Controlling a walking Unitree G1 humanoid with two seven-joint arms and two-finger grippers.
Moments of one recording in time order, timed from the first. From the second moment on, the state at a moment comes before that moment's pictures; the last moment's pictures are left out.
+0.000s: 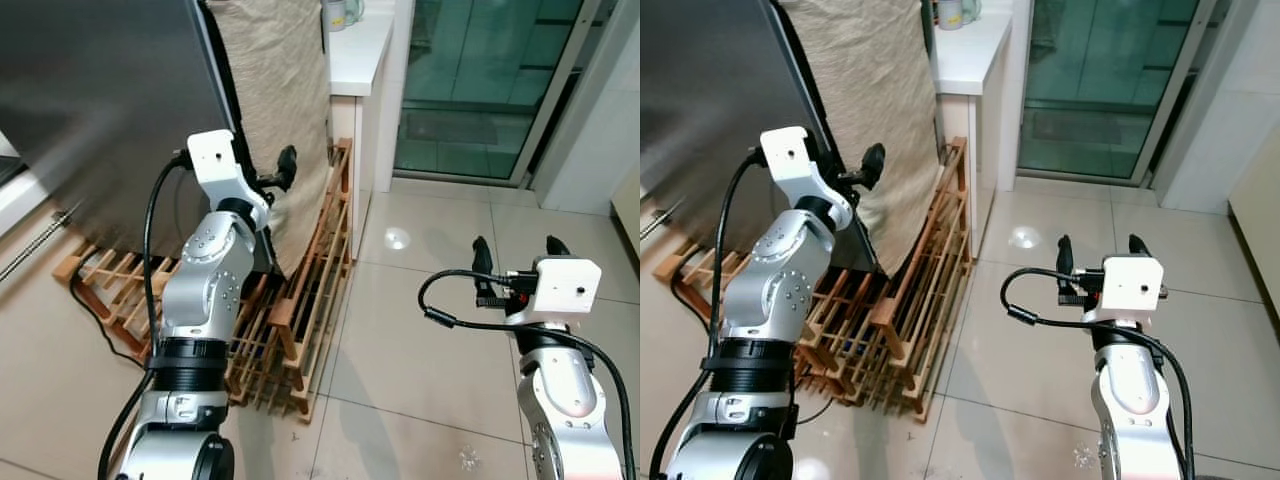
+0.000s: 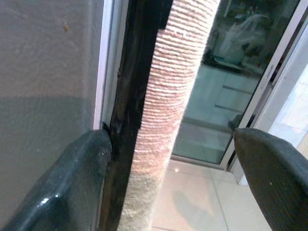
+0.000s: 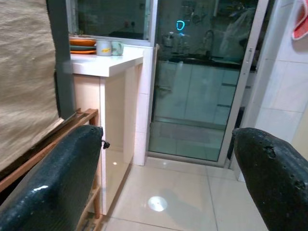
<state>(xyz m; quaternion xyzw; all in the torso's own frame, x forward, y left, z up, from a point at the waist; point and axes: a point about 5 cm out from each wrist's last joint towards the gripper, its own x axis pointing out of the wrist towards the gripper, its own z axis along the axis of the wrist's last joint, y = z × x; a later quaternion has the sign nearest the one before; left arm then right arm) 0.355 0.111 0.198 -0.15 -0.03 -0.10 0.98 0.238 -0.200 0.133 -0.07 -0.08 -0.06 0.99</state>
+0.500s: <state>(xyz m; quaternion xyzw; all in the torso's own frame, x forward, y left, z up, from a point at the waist) 0.385 0.033 0.203 -0.17 -0.02 -0.23 0.96 0.240 -0.196 0.132 -0.06 -0.08 -0.06 0.99</state>
